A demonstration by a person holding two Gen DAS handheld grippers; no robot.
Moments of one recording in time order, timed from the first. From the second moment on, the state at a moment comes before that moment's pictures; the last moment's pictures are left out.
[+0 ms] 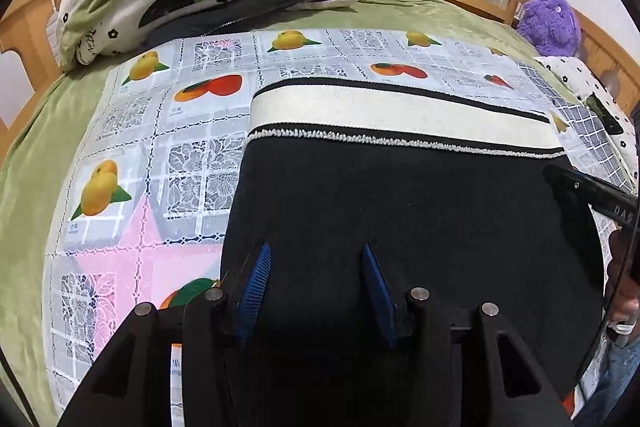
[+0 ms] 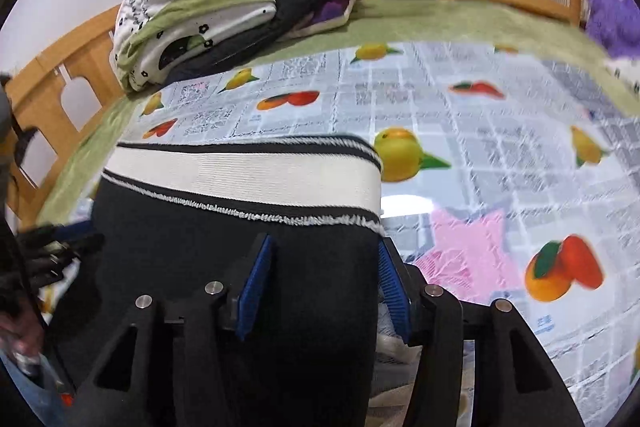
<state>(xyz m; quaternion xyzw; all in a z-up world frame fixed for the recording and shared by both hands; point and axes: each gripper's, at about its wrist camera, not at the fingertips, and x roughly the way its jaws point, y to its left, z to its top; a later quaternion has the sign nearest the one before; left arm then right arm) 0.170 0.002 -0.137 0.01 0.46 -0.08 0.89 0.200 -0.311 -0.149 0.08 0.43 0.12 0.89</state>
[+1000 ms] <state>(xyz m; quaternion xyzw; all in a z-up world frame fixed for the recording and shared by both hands) -0.008 0.058 -0.149 0.05 0.48 -0.09 0.87 0.022 -0.329 -0.175 0.11 0.44 0.12 0.88</state>
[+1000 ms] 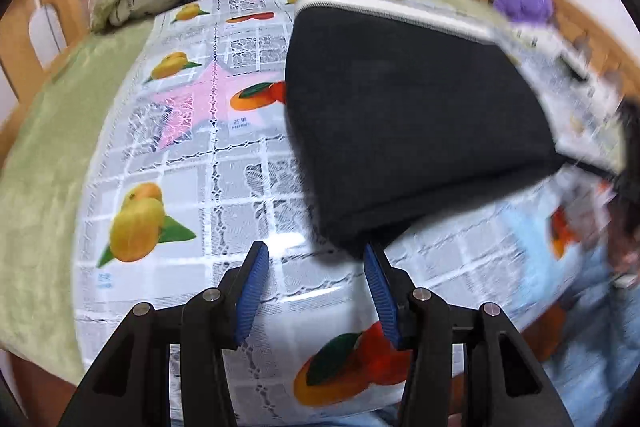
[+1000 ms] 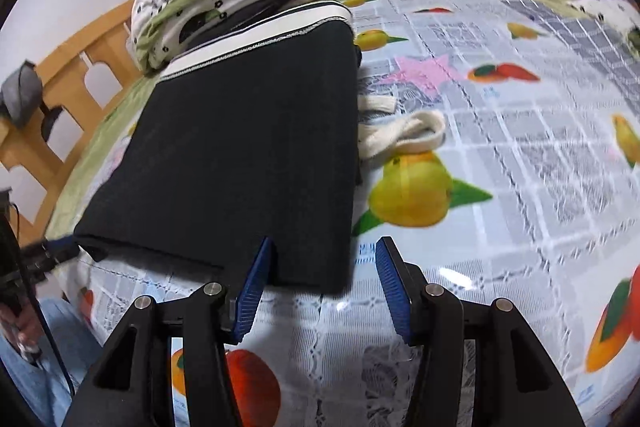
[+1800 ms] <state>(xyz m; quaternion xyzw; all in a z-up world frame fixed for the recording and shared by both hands) -0.008 0.036 -0.165 0.07 0.43 -0.06 0.90 0.013 -0.327 -0.178 0.08 0.44 0.13 0.88</state>
